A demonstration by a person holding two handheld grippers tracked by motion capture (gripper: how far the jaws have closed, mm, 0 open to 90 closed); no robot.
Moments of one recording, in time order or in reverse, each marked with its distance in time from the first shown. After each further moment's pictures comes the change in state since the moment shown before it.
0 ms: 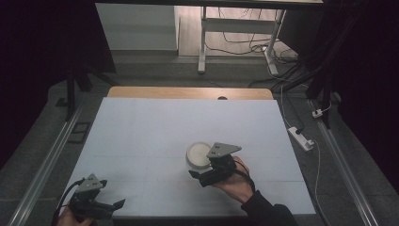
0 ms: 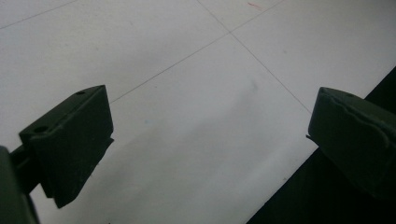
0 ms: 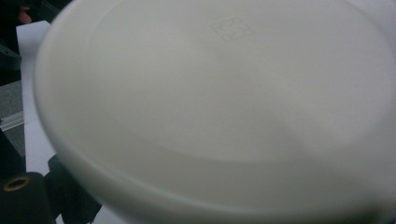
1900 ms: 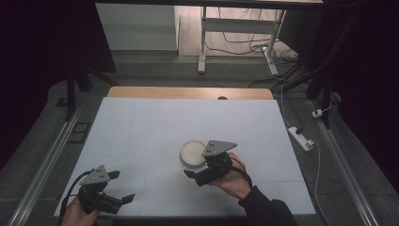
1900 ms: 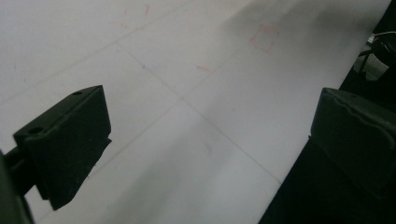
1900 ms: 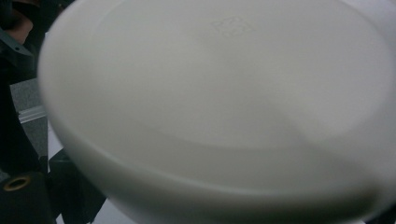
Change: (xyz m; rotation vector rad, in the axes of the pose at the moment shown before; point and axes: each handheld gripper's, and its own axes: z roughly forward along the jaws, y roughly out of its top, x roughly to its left) left arm -0.010 0.039 0.001 -0.108 -0.136 0.112; right arm 0.006 0.018 0.002 -0.015 0.065 -0.057
